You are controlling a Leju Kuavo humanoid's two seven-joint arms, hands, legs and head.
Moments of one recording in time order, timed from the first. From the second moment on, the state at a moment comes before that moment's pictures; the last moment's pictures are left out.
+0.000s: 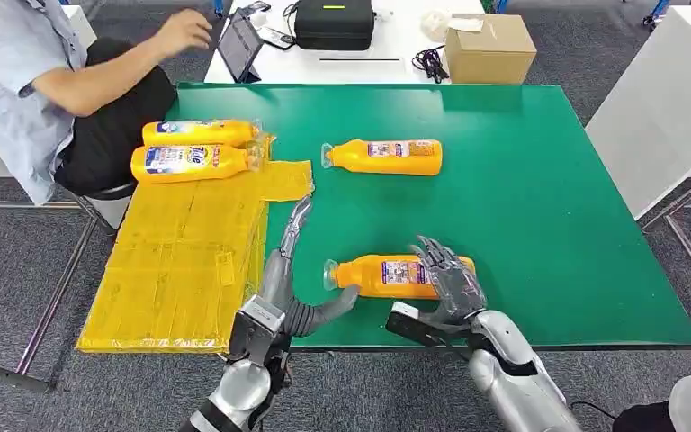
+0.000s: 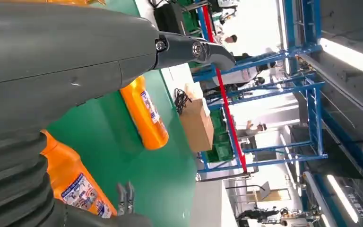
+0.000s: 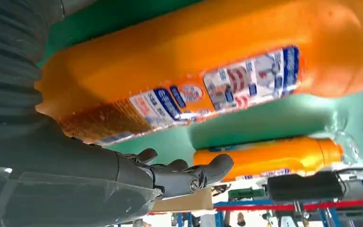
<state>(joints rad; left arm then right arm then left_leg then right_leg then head) -0.21 -0.27 -0.58 -1.24 -0.12 0.48 -0.51 -0.24 -0.17 0.42 -1.08 0.89 -0.22 -0.34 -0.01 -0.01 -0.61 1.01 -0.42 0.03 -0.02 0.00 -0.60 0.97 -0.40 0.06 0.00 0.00</state>
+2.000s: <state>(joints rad) -0.22 -0.27 -0.59 -1.23 -0.22 0.47 -0.46 -0.31 -0.23 0.52 -1.01 0.96 -0.13 -0.17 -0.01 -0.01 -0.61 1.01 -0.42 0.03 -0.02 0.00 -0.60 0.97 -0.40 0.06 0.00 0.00</state>
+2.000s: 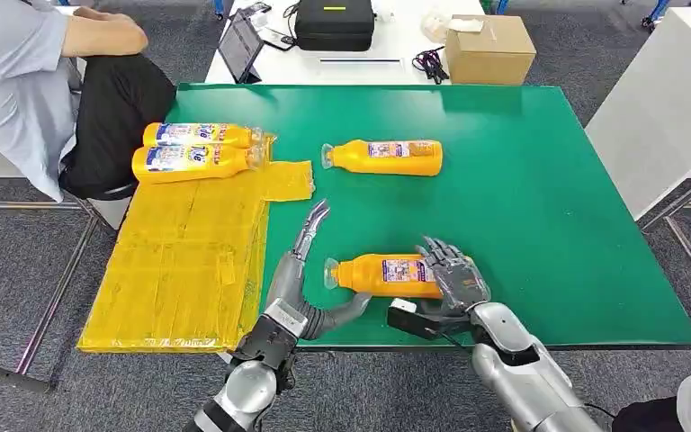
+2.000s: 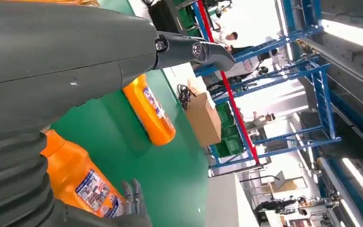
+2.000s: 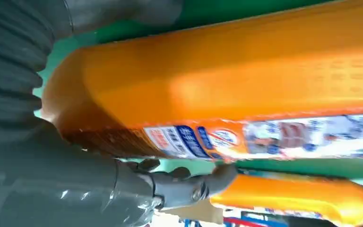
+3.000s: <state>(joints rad) -0.23 -0.27 -0.59 -1.22 -0.21 0.45 -0.47 -0.38 -0.26 0.47 -0.86 0.85 -0.09 -0.23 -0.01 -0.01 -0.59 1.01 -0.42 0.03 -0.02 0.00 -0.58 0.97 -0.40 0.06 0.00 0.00</state>
